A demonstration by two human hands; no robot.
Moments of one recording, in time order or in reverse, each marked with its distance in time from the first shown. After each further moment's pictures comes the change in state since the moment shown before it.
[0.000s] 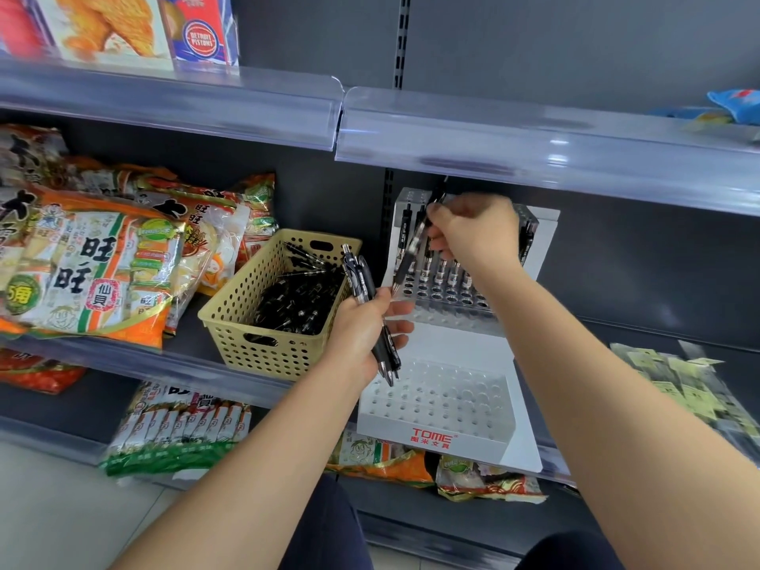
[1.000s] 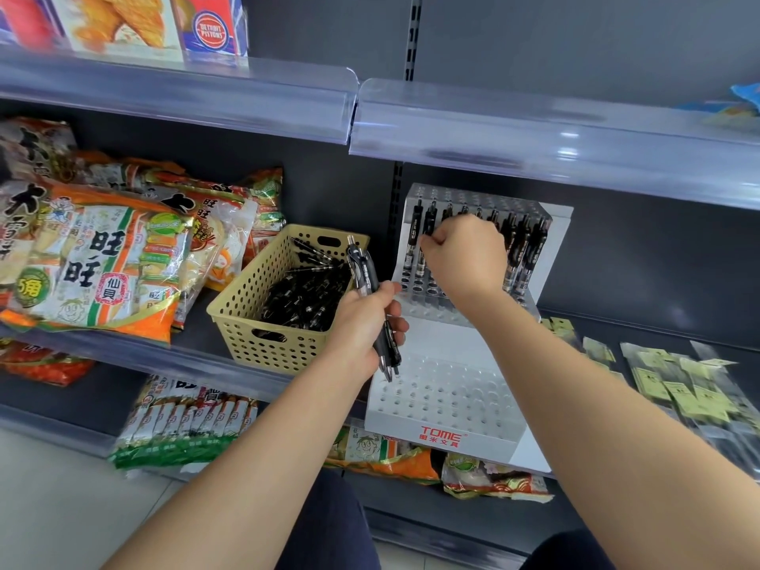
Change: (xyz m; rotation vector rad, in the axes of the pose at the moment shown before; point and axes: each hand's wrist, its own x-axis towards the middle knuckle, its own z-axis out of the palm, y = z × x) left_hand 0.002 0.007 -0.008 0.020 0.017 -0.020; right_hand -0.010 0.018 0.025 -0.642 0.015 -0.228
